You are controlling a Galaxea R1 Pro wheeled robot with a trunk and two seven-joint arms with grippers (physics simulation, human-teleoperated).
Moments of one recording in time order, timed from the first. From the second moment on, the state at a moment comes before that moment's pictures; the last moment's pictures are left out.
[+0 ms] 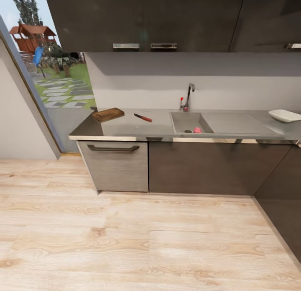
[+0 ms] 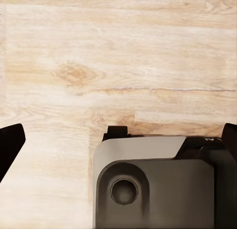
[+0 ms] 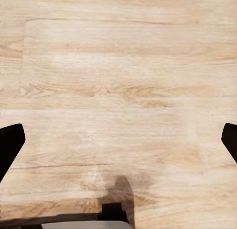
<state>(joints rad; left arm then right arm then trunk) 0.01 0.02 0.02 -0.56 0.01 -0.04 0.00 0.00 0.01 0.01 -0.64 0.01 -0.25 -0.11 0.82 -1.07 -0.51</state>
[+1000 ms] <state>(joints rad) 0.01 0.02 0.02 -0.56 0.01 -0.04 0.00 0.00 0.01 0.01 -0.64 0.01 -0.25 -0.11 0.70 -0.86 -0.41</state>
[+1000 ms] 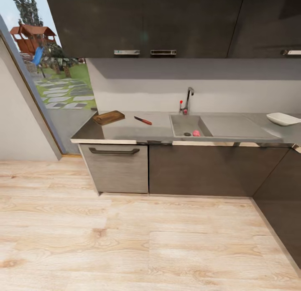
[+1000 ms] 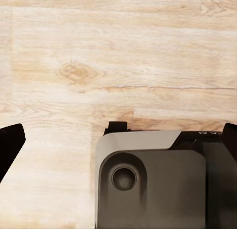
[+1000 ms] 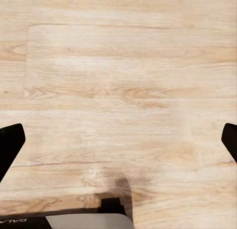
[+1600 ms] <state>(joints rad) 0.01 0.02 0.02 -0.56 0.01 -0.04 0.00 0.00 0.01 0.01 -0.64 0.01 -0.25 -0.11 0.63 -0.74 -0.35</state>
